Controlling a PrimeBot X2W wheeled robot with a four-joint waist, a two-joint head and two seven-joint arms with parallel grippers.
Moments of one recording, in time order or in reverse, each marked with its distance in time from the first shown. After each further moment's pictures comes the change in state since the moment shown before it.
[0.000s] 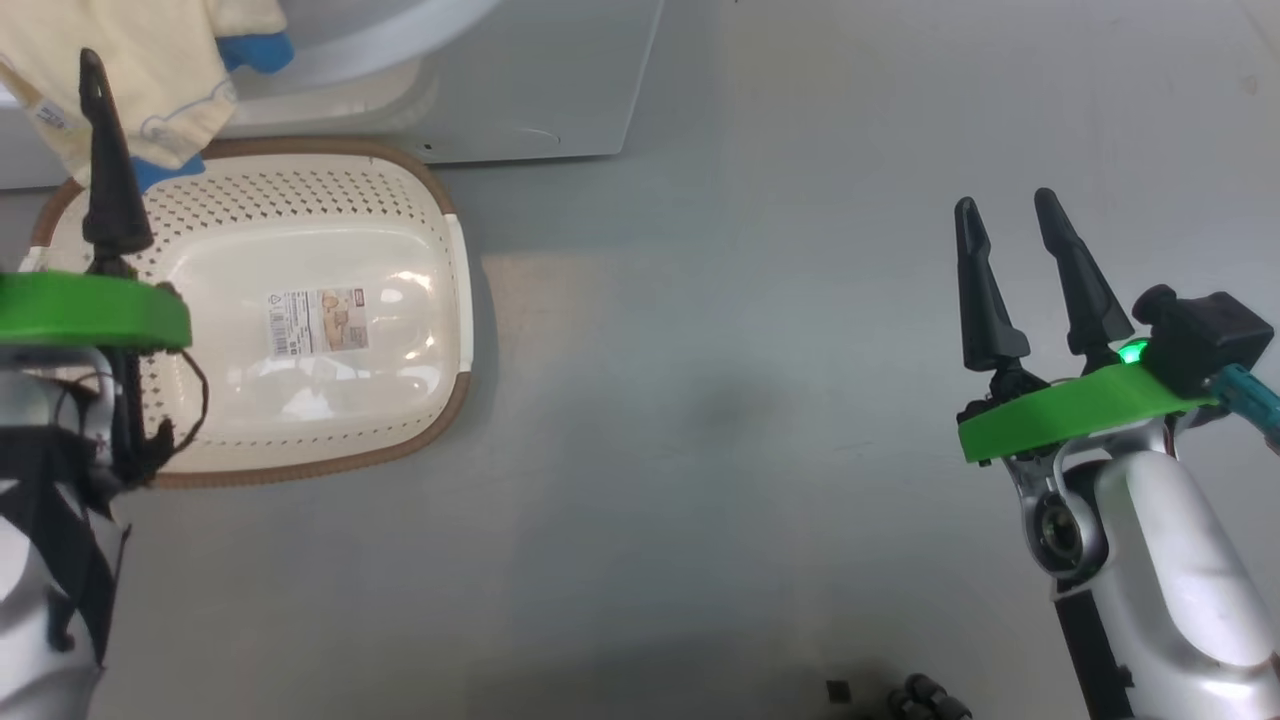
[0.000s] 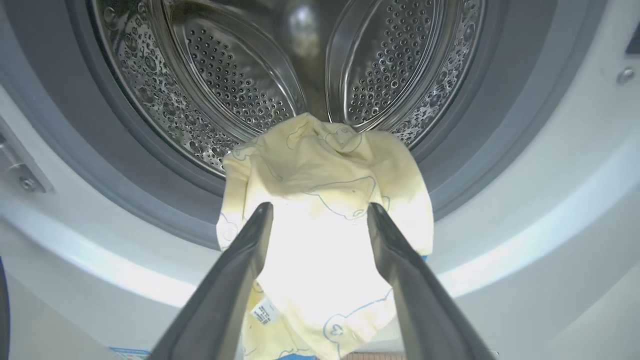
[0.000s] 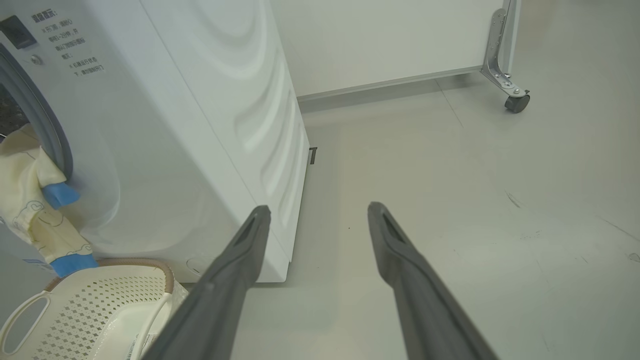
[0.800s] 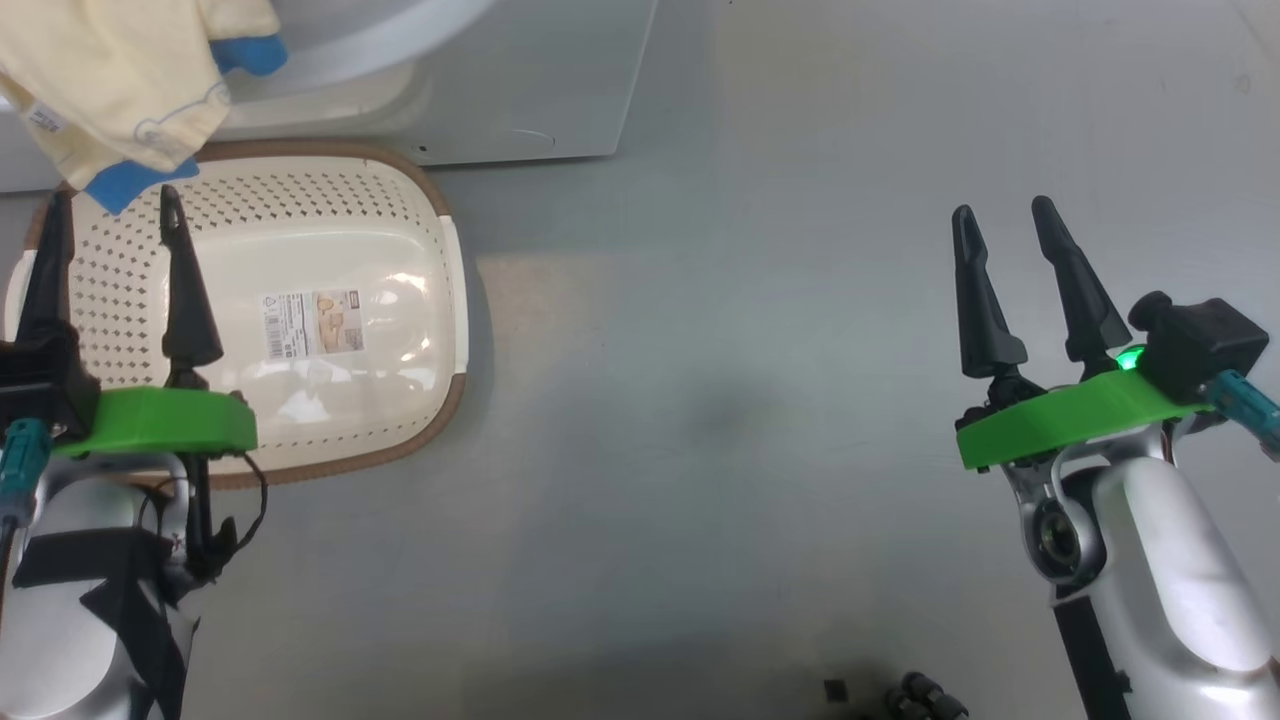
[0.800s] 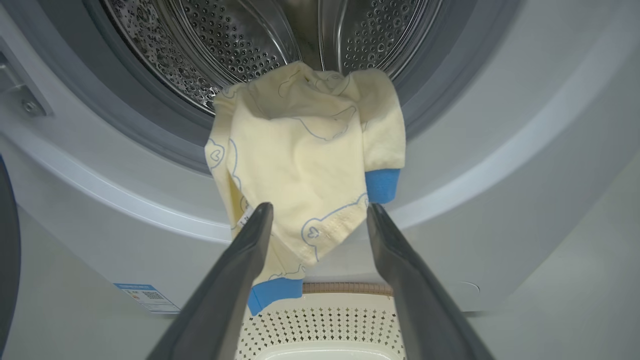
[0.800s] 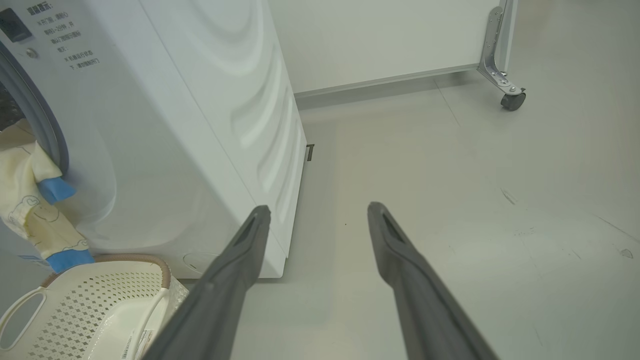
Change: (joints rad) left arm 0.224 -0.131 0.104 -0.095 0.146 0.016 0.000; right arm 0.009 0.000 0.001 0.000 -0.007 0.000 0.000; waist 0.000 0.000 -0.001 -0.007
